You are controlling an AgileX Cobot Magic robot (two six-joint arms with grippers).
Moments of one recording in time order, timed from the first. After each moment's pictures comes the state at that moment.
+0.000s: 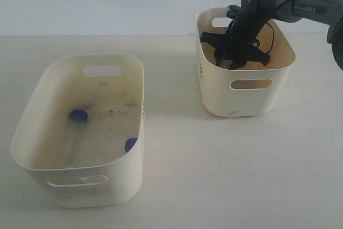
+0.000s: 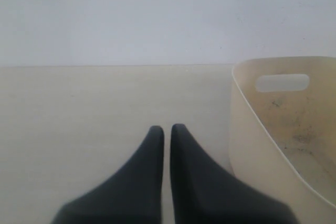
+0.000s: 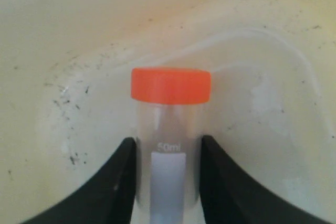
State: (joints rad) left arm 0.00 0.00 0.00 -0.02 0.22 0.02; right arm 0.29 2.46 -2.05 0.08 0.86 0.53
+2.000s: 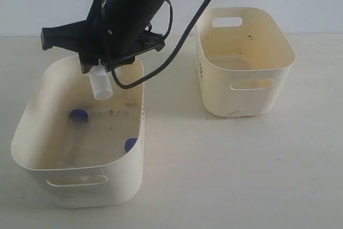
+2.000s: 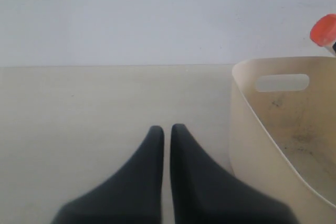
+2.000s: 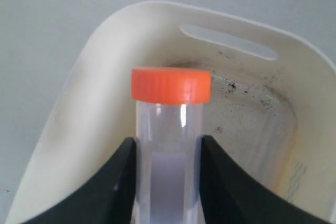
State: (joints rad) left arm 0.00 0.00 0.00 -0.02 0.22 0.02; right arm 0.87 1.97 -1.72 0.16 0.75 0.34
